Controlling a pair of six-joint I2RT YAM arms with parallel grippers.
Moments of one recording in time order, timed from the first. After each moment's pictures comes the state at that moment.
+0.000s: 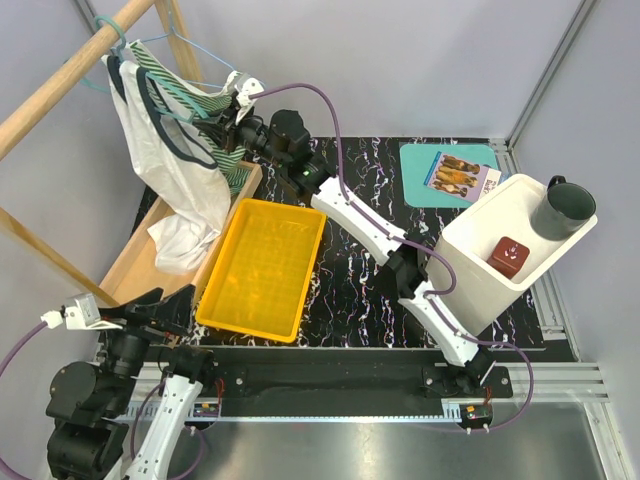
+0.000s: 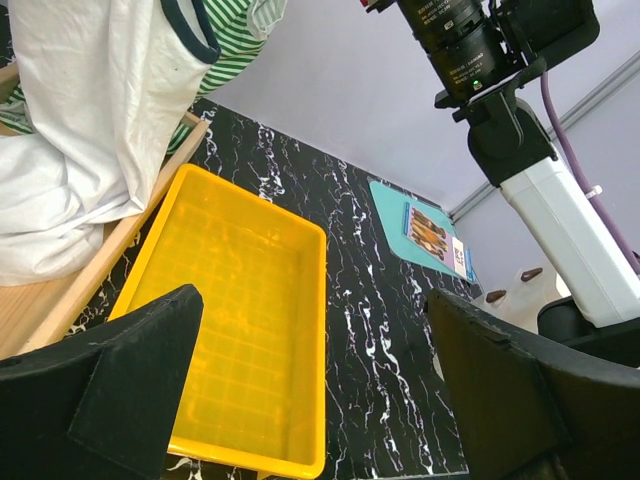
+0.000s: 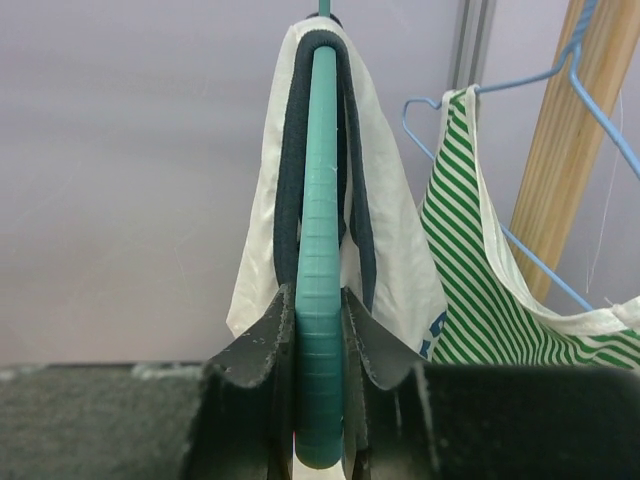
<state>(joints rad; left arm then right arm) -0.24 0.02 0.99 -0.93 -0.08 -0.58 0.87 2.54 2.77 0.14 -0.27 0.08</state>
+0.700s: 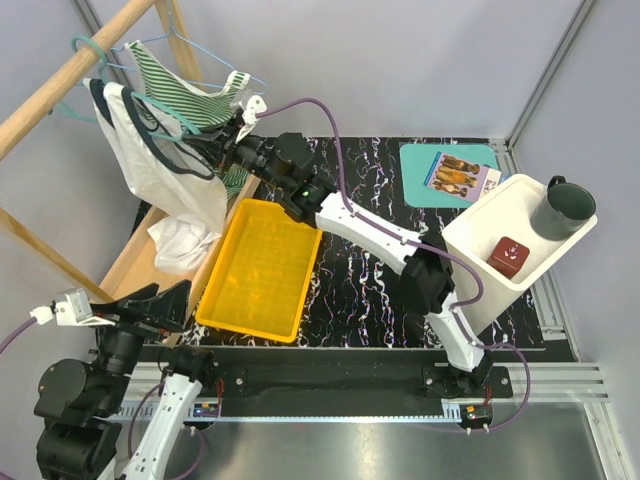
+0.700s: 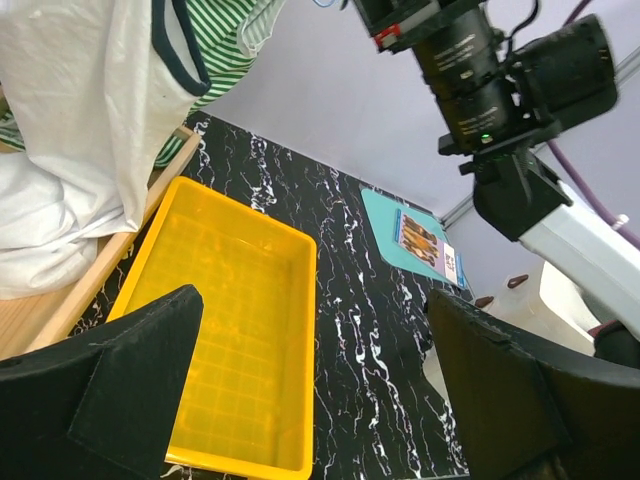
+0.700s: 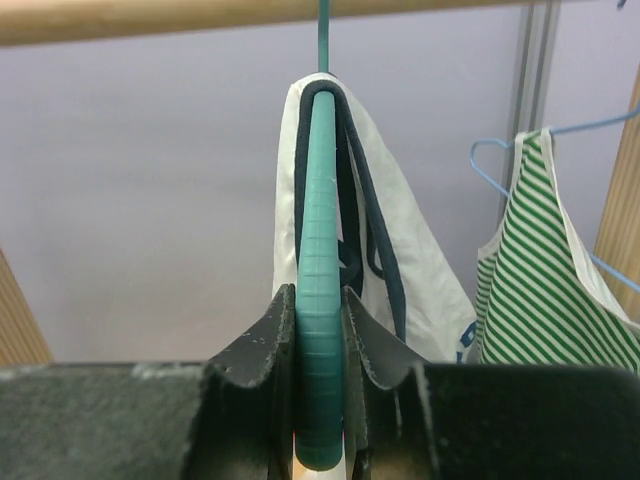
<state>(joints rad) -0.24 0.09 1.08 -0.93 -0.07 -0.58 0.95 2.23 2.22 0.48 -0.22 0.17</state>
